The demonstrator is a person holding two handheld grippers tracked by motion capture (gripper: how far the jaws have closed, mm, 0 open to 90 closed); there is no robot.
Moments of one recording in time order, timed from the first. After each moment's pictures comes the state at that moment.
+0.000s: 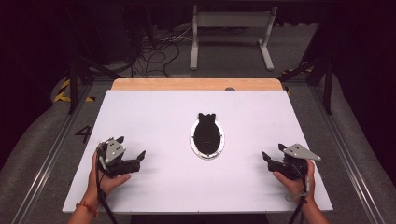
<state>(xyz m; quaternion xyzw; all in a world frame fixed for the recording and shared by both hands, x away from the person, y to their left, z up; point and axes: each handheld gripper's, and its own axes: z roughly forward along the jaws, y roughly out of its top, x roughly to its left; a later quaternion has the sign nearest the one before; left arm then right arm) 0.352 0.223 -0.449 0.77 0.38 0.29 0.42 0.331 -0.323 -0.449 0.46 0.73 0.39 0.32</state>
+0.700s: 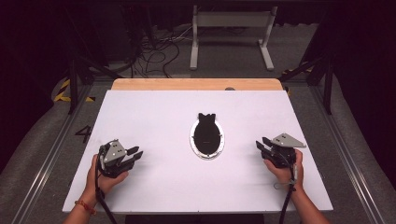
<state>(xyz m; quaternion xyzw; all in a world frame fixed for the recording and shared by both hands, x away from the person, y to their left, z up) 0.359 0.230 -0.445 0.82 0.32 0.22 0.41 0.364 -0.294 -0.440 0.44 0.75 0.38 0.31</state>
